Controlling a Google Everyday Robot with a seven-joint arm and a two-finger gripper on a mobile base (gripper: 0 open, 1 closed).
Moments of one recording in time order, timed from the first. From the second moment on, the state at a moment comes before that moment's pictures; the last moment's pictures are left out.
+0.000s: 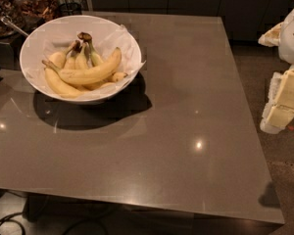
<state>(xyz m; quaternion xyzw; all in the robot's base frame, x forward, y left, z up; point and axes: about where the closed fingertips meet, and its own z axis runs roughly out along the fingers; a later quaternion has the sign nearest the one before) 0.438 -0.217 0.976 -0.60 0.78 -0.03 0.16</state>
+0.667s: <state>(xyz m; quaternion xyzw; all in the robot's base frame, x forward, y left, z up) 0.441 -0.214 0.976 -0.60 0.79 -0.04 0.15</state>
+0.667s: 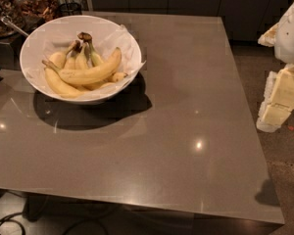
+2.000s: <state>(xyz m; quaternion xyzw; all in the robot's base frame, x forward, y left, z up) 0.488 -0.104 0.992 -0.64 0.76 -0.06 0.12</state>
